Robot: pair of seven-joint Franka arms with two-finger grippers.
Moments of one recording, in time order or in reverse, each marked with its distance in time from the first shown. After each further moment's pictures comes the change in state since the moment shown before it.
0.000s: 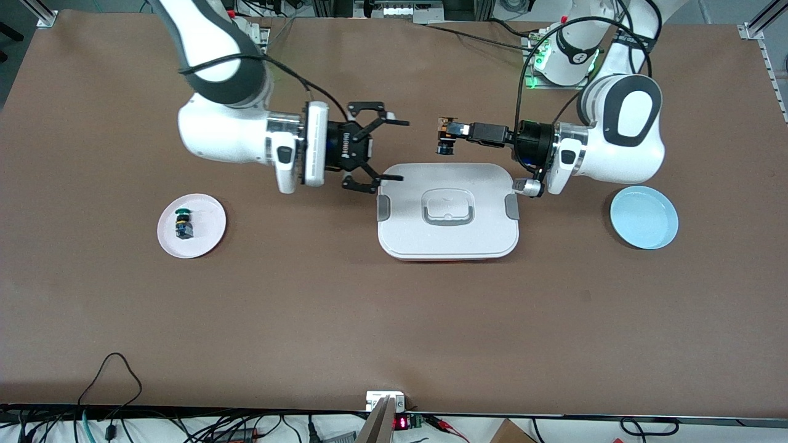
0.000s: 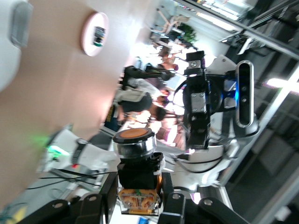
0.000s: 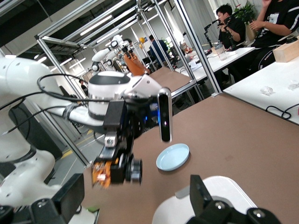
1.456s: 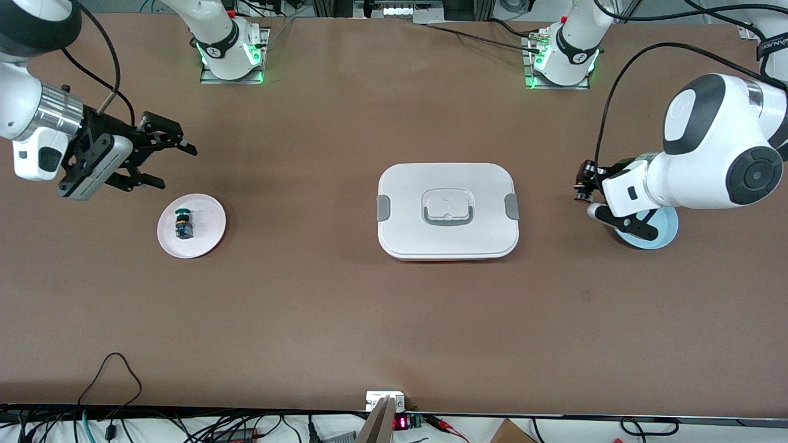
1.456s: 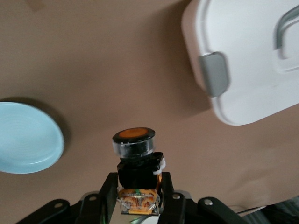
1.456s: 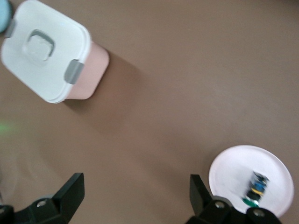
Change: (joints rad) left arm 0.101 0.137 0.005 0.422 1.467 -0.147 0.053; right arm 0.009 -0.254 -0.488 0.043 -1.142 -0.425 0.967
